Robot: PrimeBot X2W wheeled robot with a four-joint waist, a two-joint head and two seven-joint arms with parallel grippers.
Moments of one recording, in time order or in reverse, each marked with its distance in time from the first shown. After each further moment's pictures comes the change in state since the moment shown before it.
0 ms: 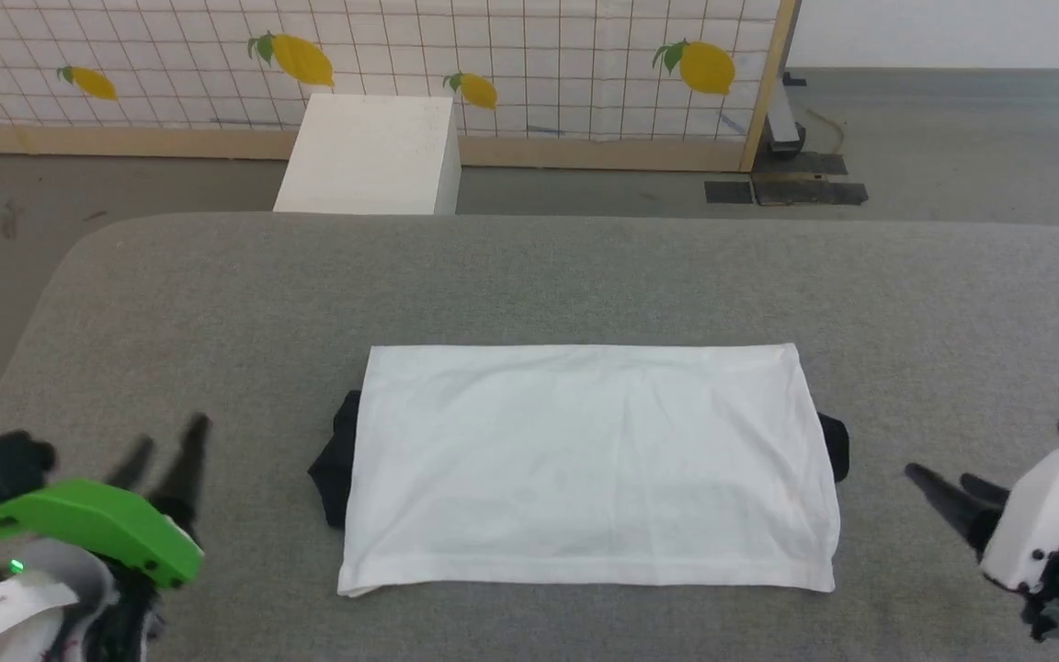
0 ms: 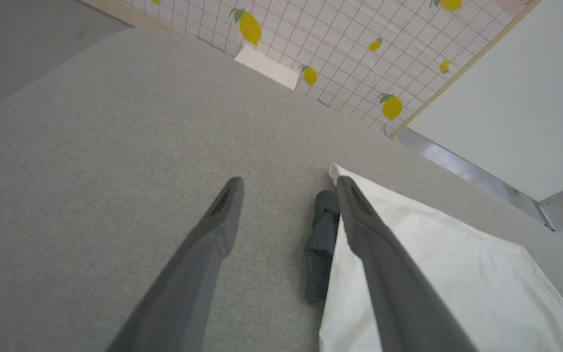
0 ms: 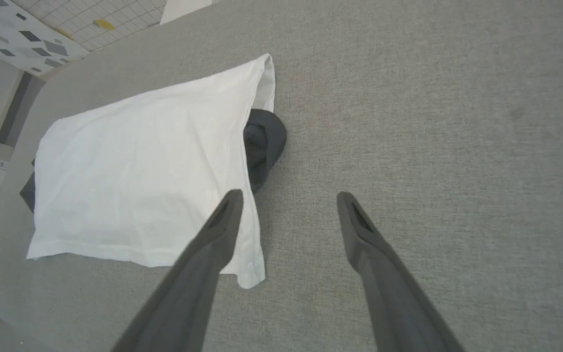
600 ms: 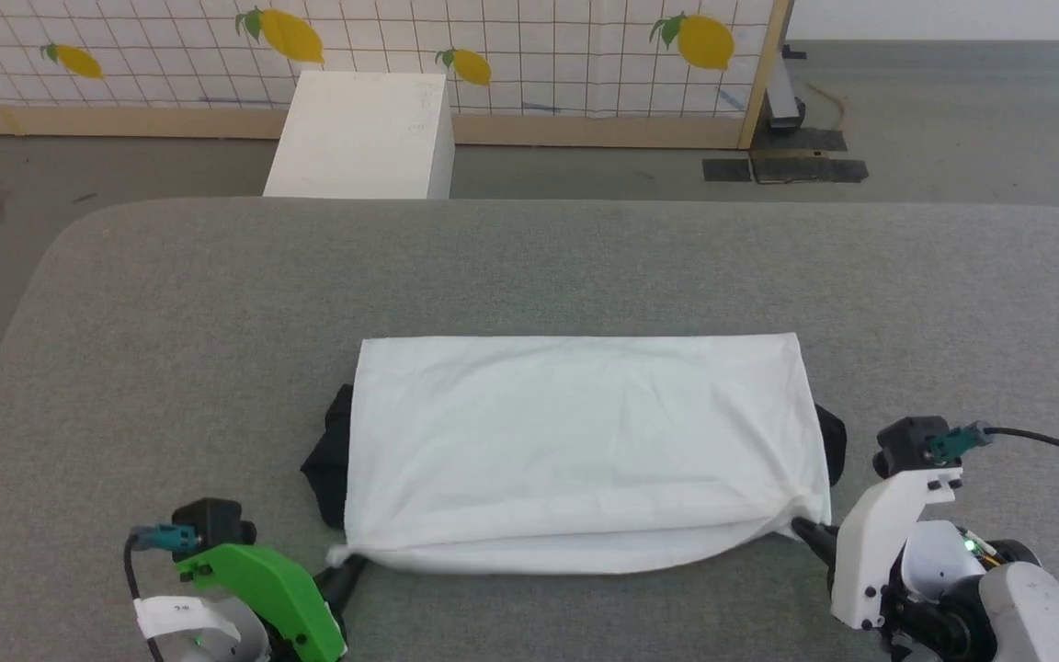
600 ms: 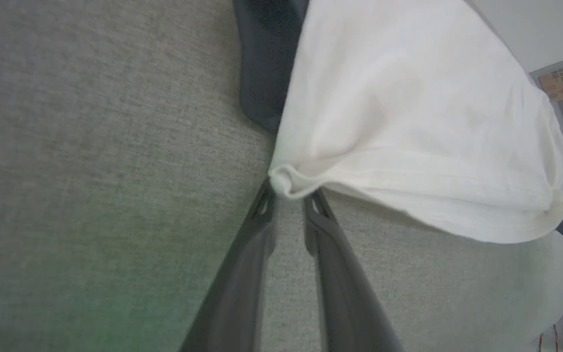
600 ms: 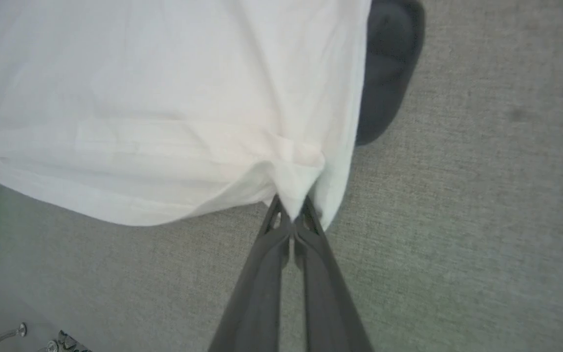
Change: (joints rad) left arm -0.057 -0.173 -0.202 0.260 -0.017 -0.143 0.156; right arm -0.072 0.044 0.284 0.230 -0.113 0.000 -0.129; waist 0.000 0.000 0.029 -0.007
